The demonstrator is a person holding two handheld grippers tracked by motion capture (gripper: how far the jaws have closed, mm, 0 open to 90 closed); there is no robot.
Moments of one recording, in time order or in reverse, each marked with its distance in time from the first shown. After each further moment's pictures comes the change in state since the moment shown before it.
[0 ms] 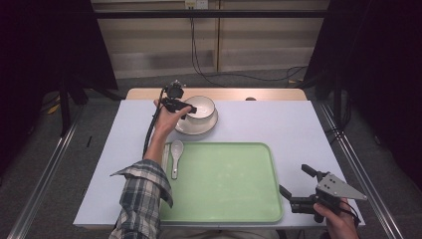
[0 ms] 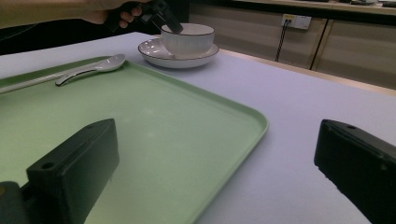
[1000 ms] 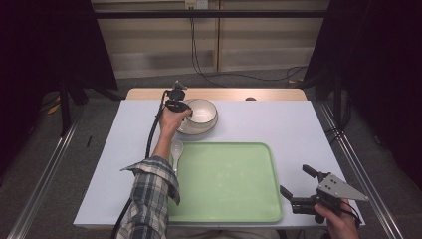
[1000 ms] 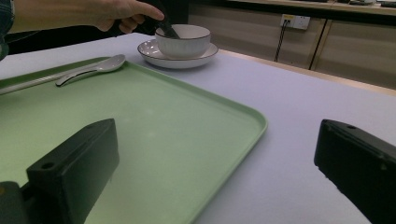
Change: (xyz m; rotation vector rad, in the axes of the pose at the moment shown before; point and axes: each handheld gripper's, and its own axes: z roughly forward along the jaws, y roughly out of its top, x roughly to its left) left arm 0.006 -0.003 0.014 0.091 -0.120 -0.144; right arm 0.000 0.000 -0.003 0.001 0.001 0.002
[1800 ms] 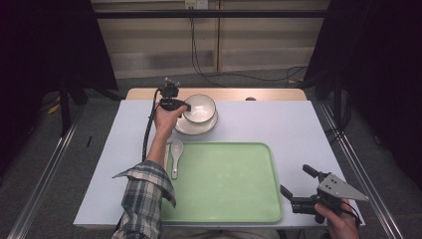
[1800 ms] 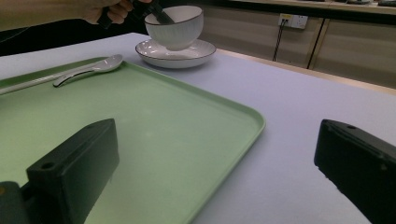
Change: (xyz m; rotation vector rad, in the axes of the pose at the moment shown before) left arm 0.000 -0.005 -0.037 -0.128 -0.074 -0.037; right arm 0.000 0.000 0.000 0.002 -0.012 0.003
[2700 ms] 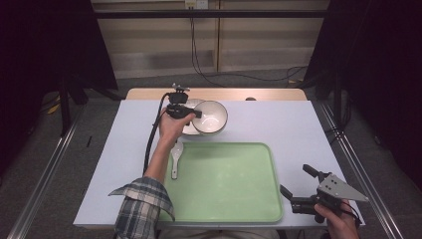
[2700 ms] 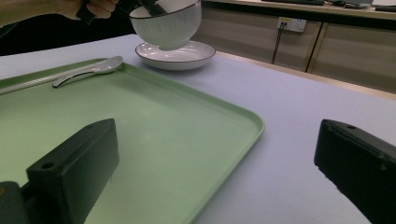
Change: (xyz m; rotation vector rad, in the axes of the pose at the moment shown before) left arm -0.054 -0.022 -0.019 0.008 -0.105 0.127; right arm 0.002 0.001 0.000 -0.011 -0.002 -0.012
